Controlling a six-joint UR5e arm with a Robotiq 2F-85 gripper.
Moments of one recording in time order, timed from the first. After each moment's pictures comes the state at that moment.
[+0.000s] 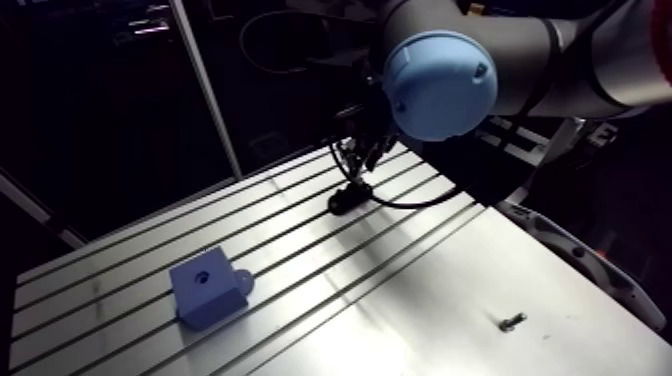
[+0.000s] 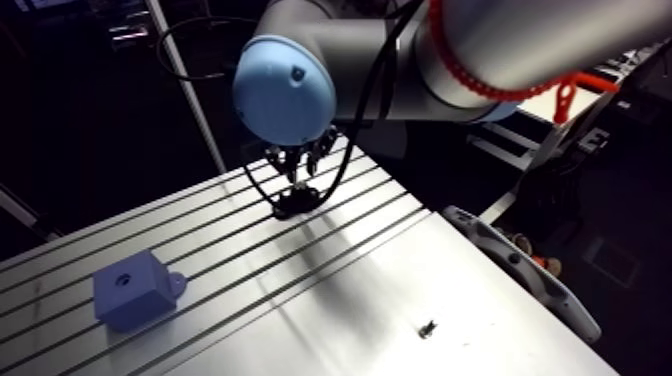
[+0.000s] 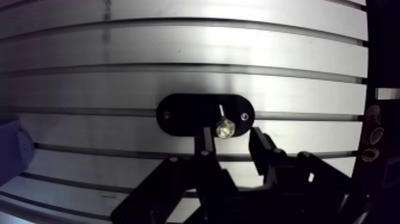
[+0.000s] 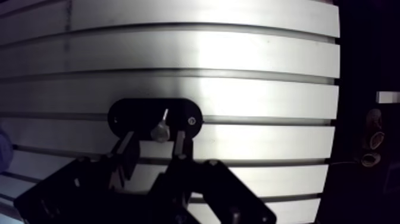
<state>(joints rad) -0.61 -1.22 1.93 -2.42 -1.44 -2.21</state>
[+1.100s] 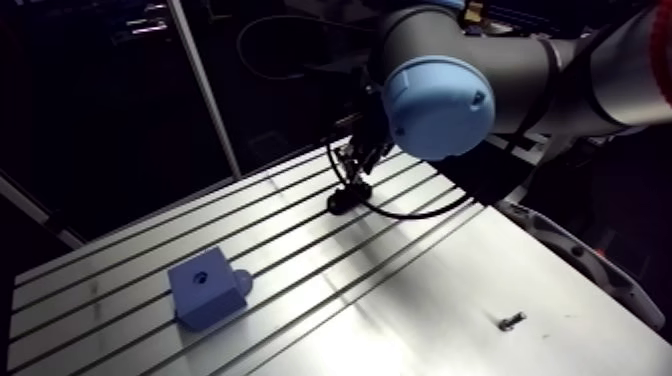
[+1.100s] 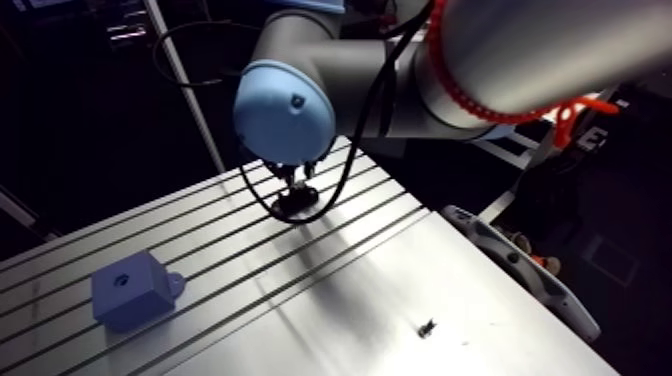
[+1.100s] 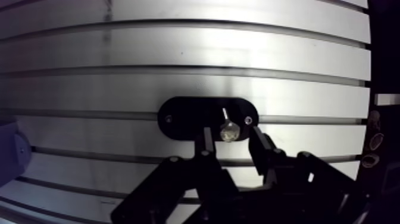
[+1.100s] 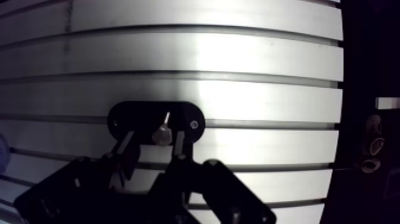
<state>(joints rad) -0.62 -1.22 1.97 -2.49 -1.43 -2.21</state>
